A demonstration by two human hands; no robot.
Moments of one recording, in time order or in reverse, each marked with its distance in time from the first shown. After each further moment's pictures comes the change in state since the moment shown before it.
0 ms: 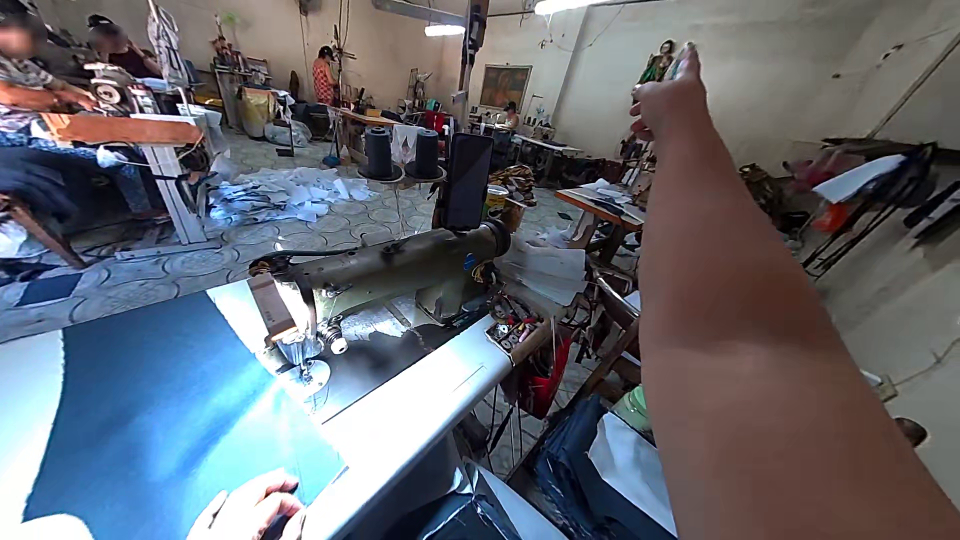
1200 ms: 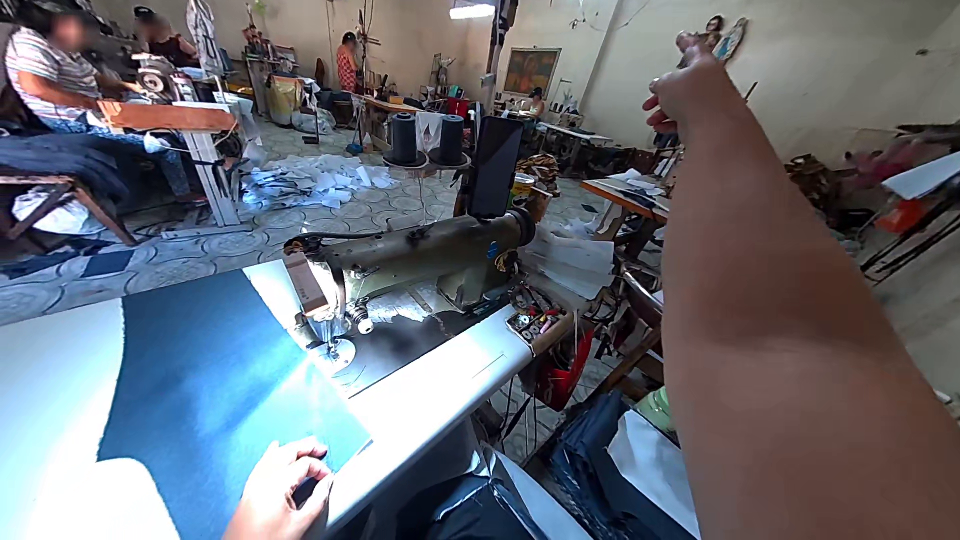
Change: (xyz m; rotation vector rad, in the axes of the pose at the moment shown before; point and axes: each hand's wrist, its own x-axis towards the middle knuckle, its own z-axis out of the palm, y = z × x) left_hand 0.002 -0.005 0.002 -0.125 0.028 0.013; right_hand -0.016 -0.014 0.020 -0.105 -0.150 0.040
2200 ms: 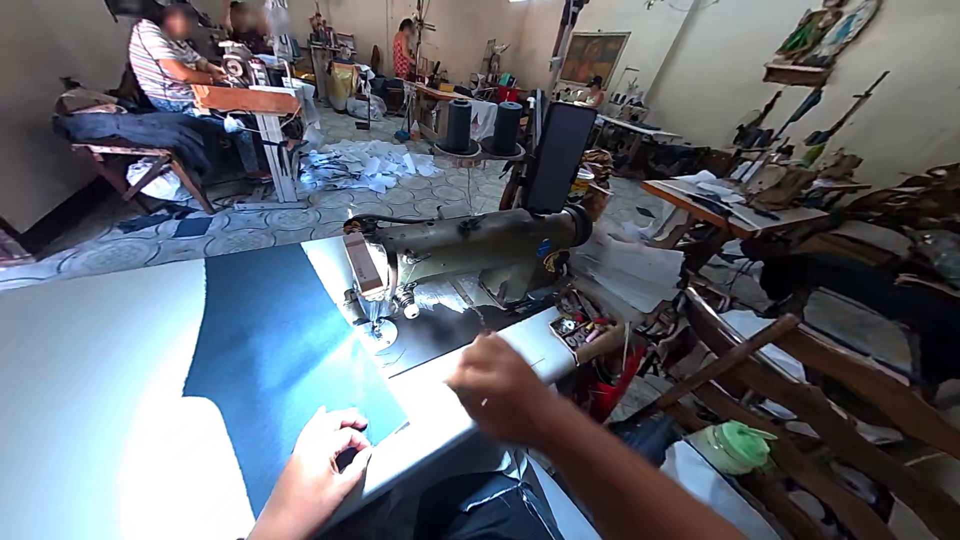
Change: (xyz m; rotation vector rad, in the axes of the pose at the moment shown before) left_hand -0.004 -0.005 0.010 0.020 0.138 -0.004; right_hand -0.326 0.101 0.185 0.268 -0.552 -1.193
